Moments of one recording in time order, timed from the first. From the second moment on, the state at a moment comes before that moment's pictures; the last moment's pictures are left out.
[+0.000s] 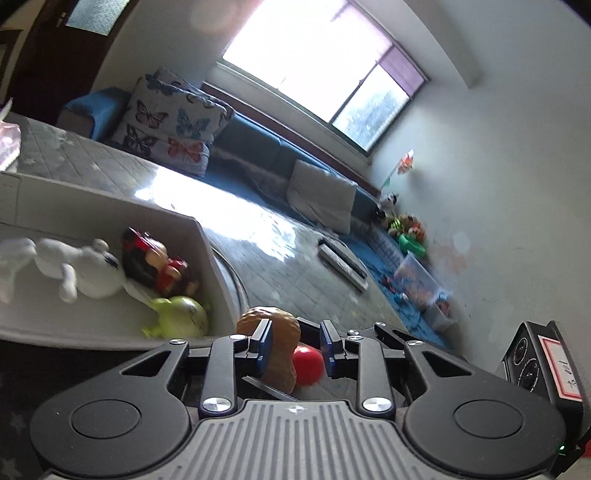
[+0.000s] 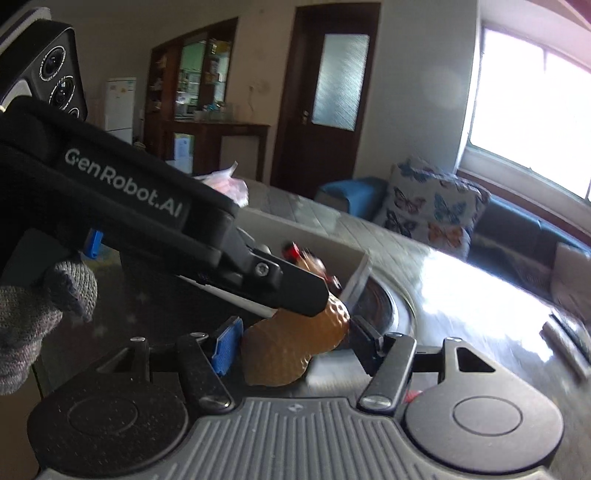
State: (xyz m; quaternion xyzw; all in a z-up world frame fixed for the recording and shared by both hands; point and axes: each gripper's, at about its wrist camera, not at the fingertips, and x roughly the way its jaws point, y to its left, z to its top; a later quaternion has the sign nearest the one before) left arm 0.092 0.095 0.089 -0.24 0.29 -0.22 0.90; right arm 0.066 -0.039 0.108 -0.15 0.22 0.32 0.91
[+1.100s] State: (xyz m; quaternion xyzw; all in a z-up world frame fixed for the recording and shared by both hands) left arm 0.178 0.179 0.028 -0.28 0.36 -0.11 0.88; right arm 0.168 0.046 0.064 -0.16 0.32 0.36 0.86
